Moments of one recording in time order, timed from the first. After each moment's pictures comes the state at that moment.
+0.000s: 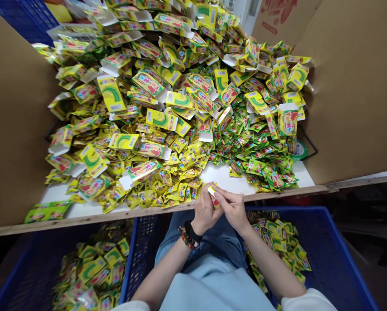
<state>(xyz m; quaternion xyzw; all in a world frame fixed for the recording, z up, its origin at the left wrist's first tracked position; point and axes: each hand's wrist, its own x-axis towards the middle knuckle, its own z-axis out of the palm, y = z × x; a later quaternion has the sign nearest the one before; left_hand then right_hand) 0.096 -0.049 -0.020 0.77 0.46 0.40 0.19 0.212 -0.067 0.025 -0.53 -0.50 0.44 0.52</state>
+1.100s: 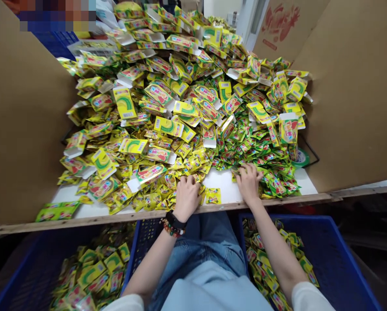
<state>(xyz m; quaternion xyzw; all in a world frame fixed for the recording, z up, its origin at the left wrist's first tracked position) 0.040 0.011 0.013 0.83 0.53 0.19 -0.01 0.276 0.010 0.002 -0.69 -0.63 0.02 0.35</state>
